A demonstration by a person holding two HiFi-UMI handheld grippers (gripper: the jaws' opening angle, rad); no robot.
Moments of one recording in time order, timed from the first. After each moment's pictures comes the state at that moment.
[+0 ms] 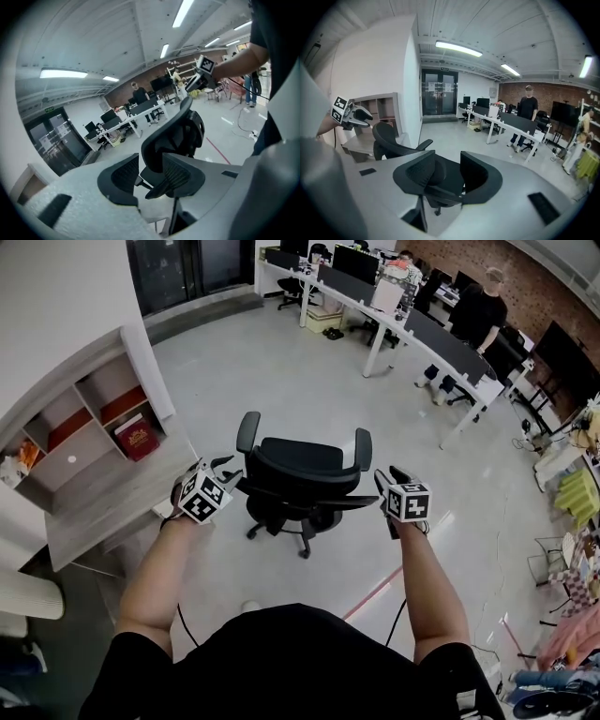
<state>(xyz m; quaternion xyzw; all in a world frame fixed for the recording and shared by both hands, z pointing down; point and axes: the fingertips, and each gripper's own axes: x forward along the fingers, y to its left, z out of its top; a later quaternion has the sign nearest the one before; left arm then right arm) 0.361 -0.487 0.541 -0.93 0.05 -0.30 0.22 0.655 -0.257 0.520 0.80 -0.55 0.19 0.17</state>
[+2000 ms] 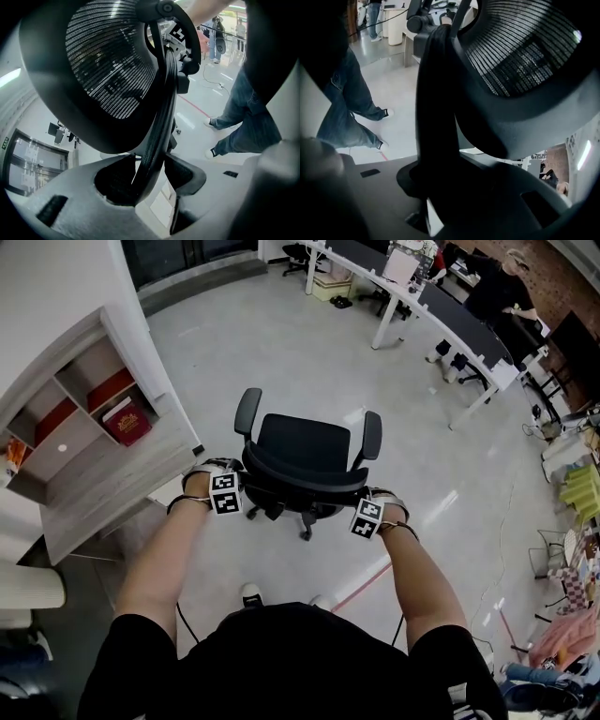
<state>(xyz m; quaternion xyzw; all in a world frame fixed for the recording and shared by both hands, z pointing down) 0.395 -0.517 0.744 -0.77 -0.13 -0.52 0.33 0.629 -0.286 0.758 0.42 -0.59 0.10 0.68</state>
